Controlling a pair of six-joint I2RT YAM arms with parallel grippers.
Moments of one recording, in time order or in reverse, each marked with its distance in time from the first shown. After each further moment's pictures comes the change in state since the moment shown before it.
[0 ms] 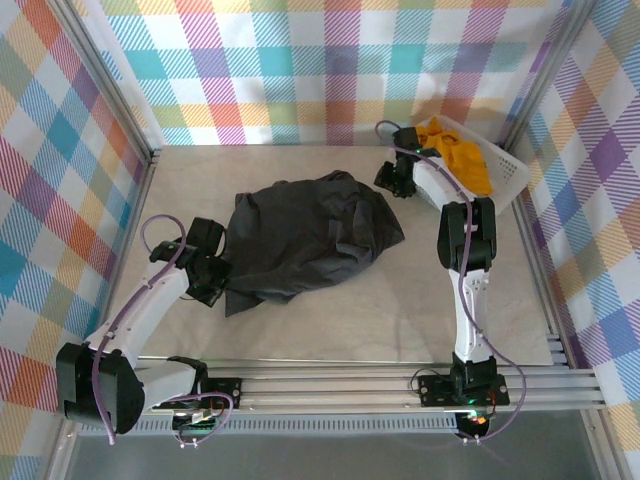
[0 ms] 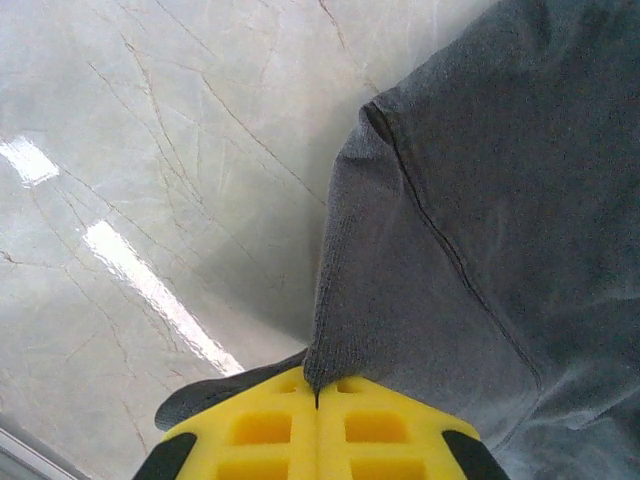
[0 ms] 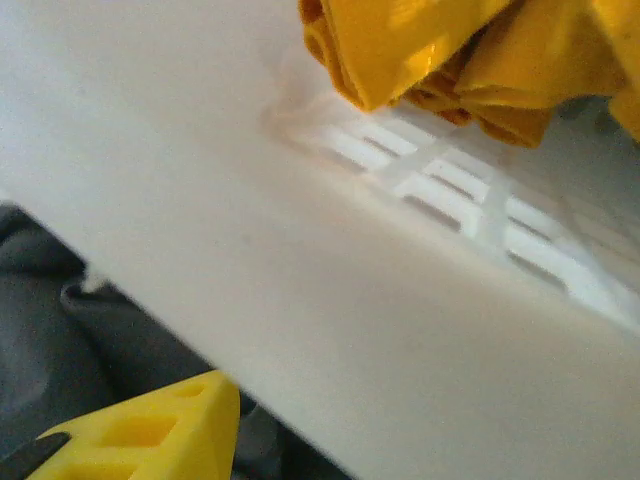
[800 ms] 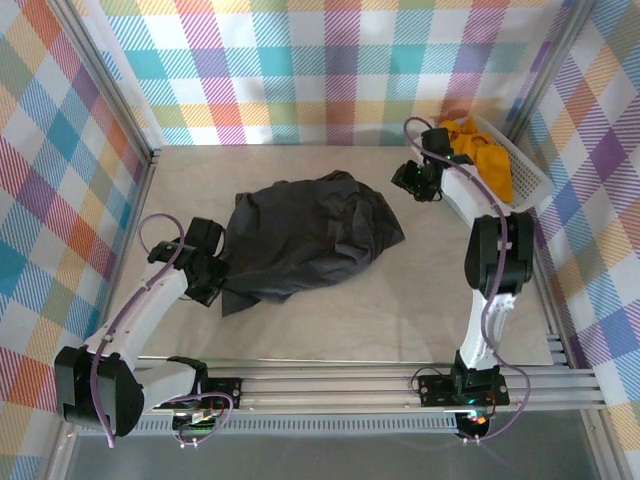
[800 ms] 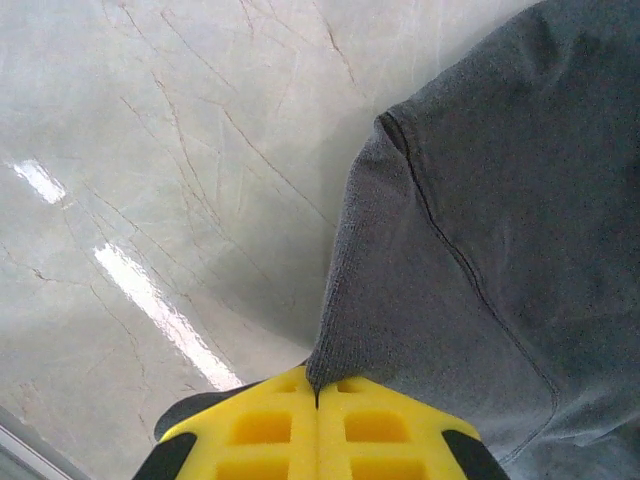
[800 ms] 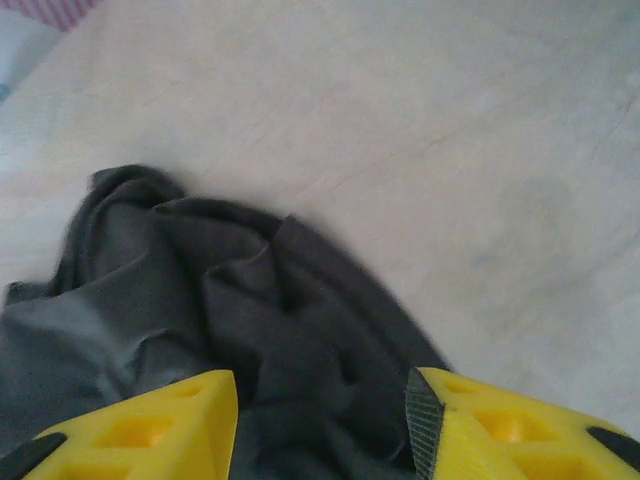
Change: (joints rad) left arm 0.007 -0.013 0.016 -0.026 -0.060 0.001; right arm -0.044 -0.419 -0.468 0.151 -0.111 0.080
